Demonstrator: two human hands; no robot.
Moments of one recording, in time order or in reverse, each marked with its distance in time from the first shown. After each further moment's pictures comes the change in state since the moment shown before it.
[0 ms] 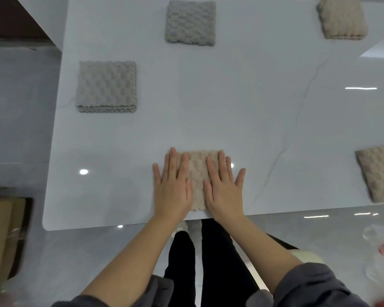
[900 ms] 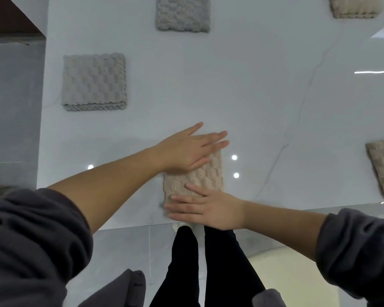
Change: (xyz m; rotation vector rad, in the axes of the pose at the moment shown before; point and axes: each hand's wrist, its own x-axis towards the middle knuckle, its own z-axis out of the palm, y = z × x) left_hand 0.123 0.001 -0.048 0.296 -0.272 0.977; right_hand 0.014 0.025 -0.008 -0.199 -0.147 -1.281
